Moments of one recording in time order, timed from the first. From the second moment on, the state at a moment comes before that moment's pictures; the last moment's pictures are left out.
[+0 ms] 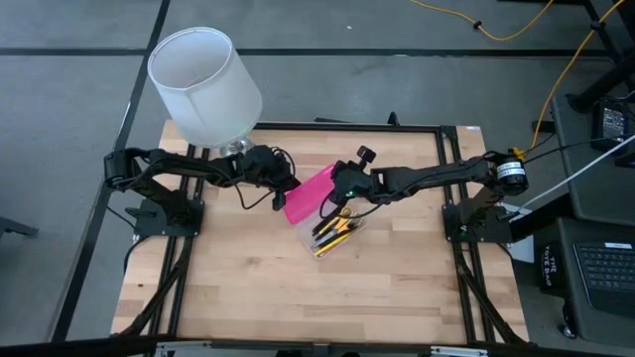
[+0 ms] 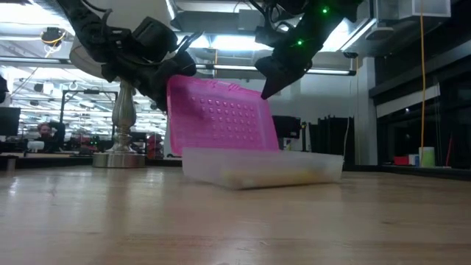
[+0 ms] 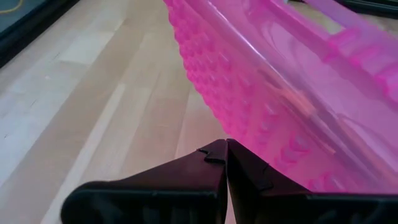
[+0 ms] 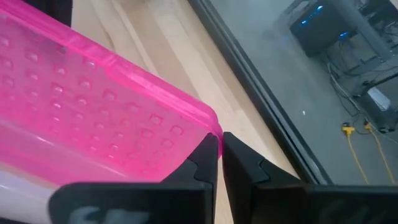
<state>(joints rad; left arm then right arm) 0.36 1.44 0.58 0.31 0.26 0.00 -0.02 1.66 1.16 -0.35 0.71 0.10</state>
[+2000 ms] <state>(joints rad) 0.13 1.44 0.64 0.35 0.26 -0.02 0.14 1.40 1.06 -0.35 0.87 0.10</state>
